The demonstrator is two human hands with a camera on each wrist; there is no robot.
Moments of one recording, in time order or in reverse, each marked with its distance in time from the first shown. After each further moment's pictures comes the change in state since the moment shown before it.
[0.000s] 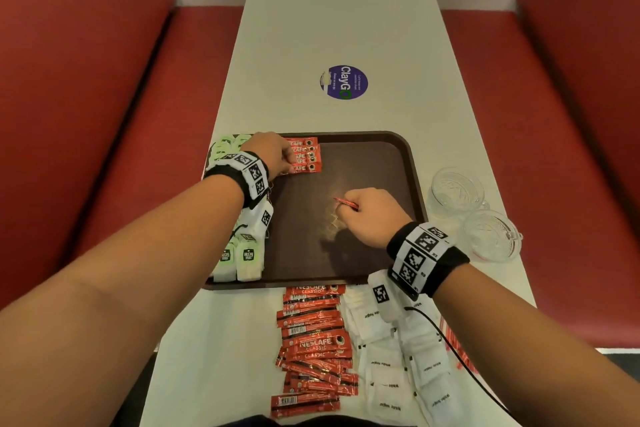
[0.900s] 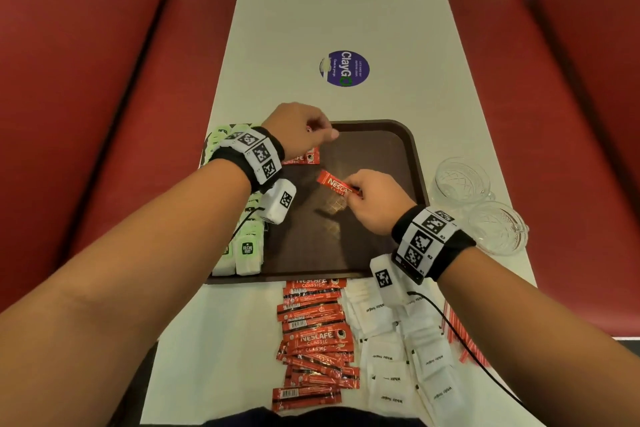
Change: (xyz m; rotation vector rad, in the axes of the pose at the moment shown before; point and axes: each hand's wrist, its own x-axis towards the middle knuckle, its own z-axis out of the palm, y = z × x) left_hand -0.002 0.042 -0.013 -0.262 0.116 0.243; right_hand 0.009 0.002 -0.008 -0.058 0.008 -0.035
